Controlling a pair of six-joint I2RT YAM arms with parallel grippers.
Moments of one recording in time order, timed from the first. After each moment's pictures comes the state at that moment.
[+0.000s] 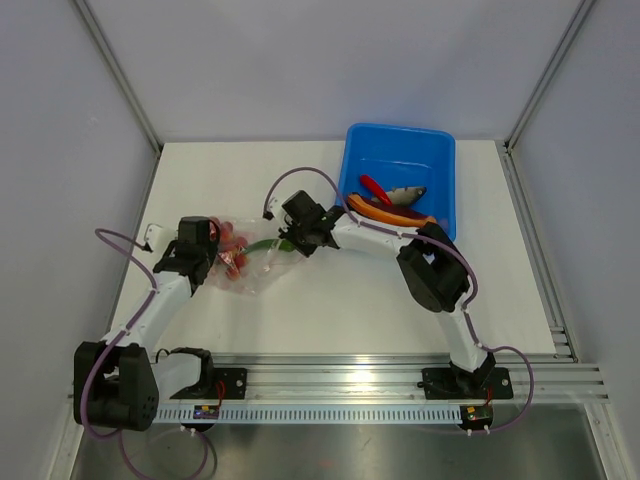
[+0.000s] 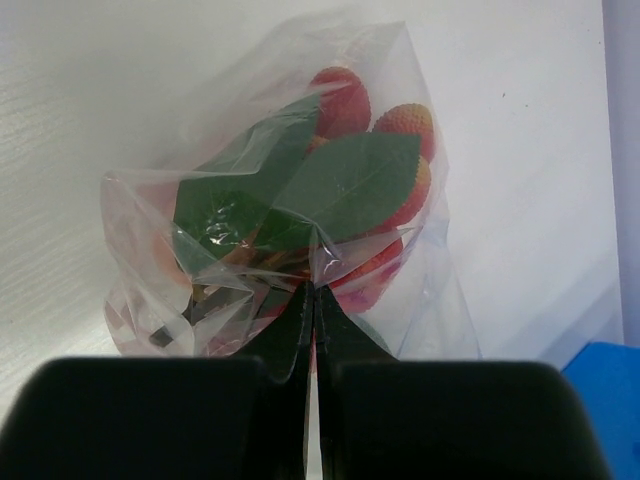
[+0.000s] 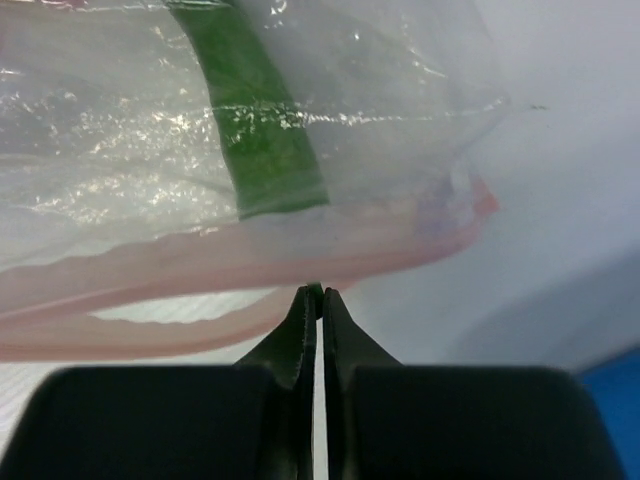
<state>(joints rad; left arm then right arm) -0.10 1.12 0.64 -0.33 -0.44 -1.25 0.86 2.16 1.65 -0.39 -0.03 -0.19</state>
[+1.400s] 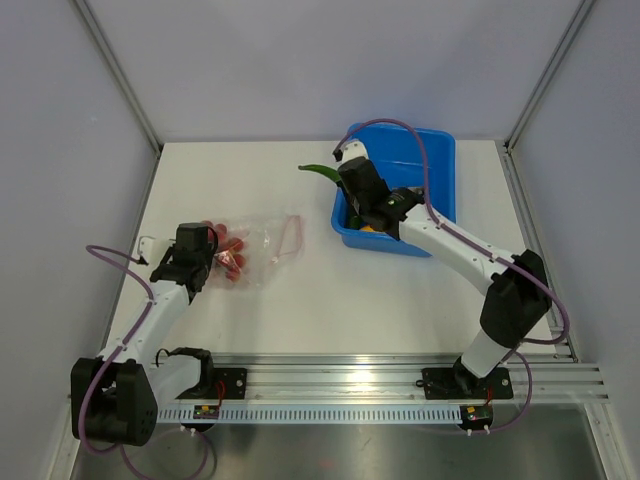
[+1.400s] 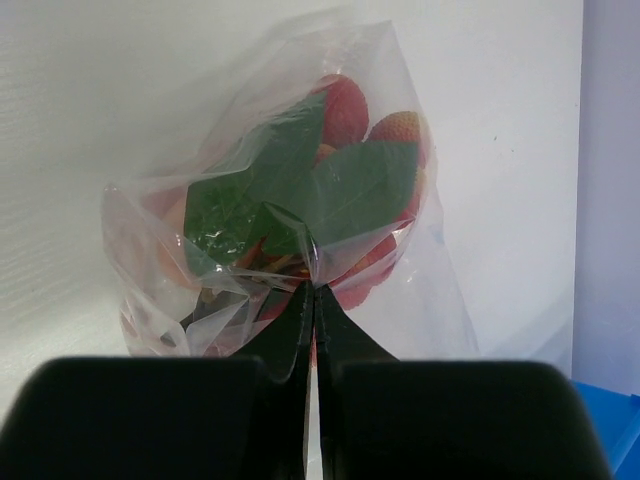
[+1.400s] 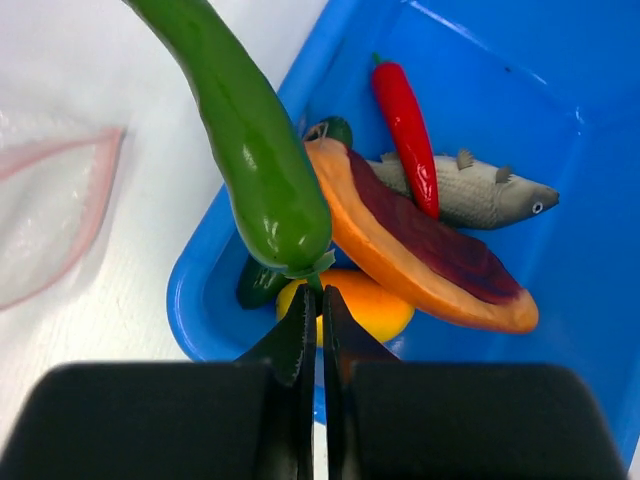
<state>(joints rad) -0.10 1.04 0.60 -0.39 -0.49 -1.40 0.72 1.68 1.46 -0.46 0.46 0.08</state>
